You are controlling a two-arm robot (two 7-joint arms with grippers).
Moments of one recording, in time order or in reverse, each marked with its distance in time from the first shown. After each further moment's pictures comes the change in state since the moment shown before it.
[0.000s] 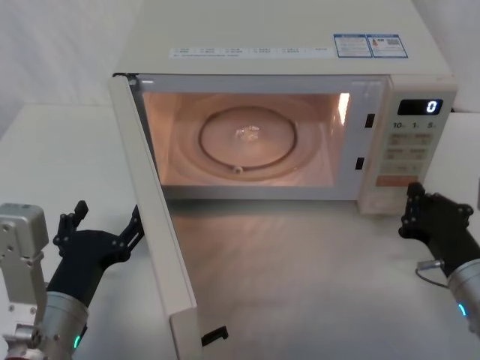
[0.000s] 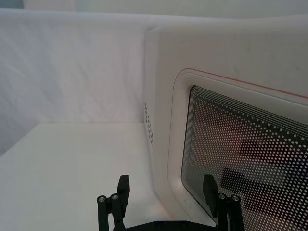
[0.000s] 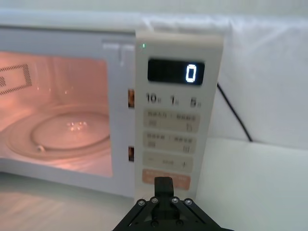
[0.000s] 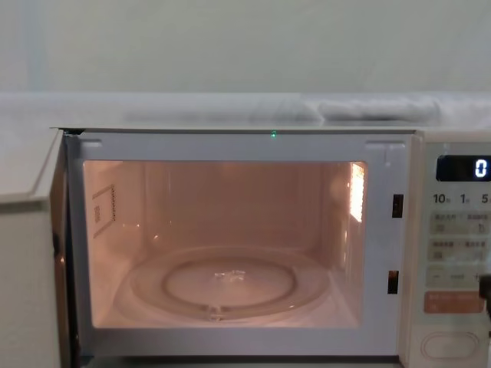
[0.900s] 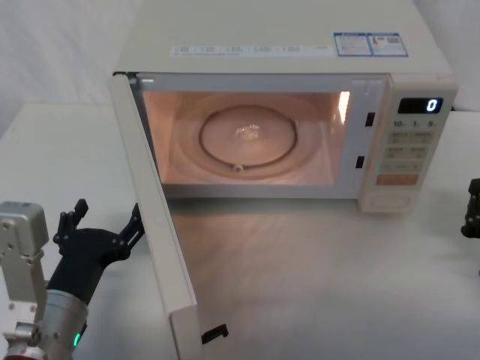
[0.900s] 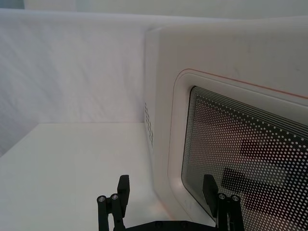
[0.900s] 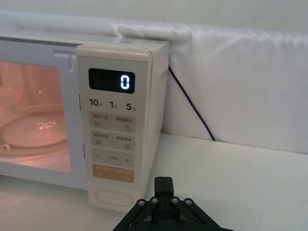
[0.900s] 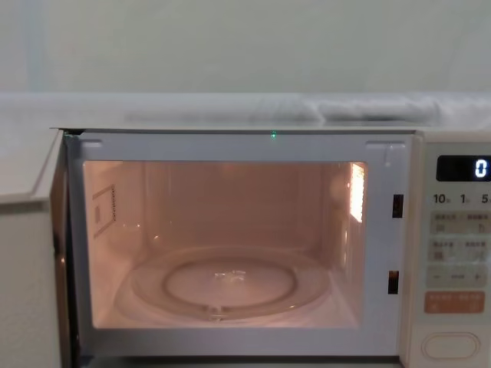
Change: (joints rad) left arm 0.000 0.000 0.000 0.000 0.000 0.000 0.000; right arm -0.078 0.082 0.138 -0.112 0.068 0.040 0.053
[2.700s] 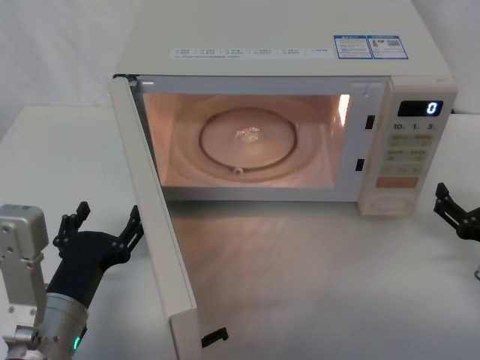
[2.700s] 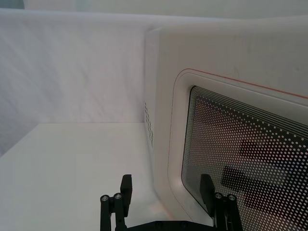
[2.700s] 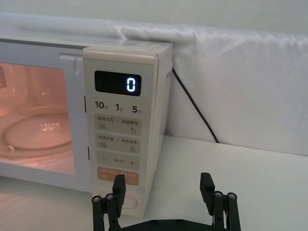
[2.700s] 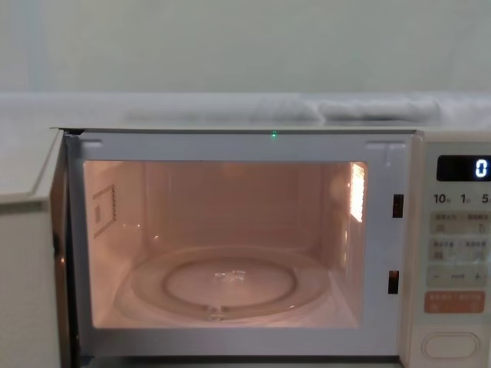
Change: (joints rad) left arm 0.000 0.000 0.000 0.000 0.000 0.000 0.000; right arm 0.007 -0.005 -0.012 0.003 -0.006 -0.003 -0.002
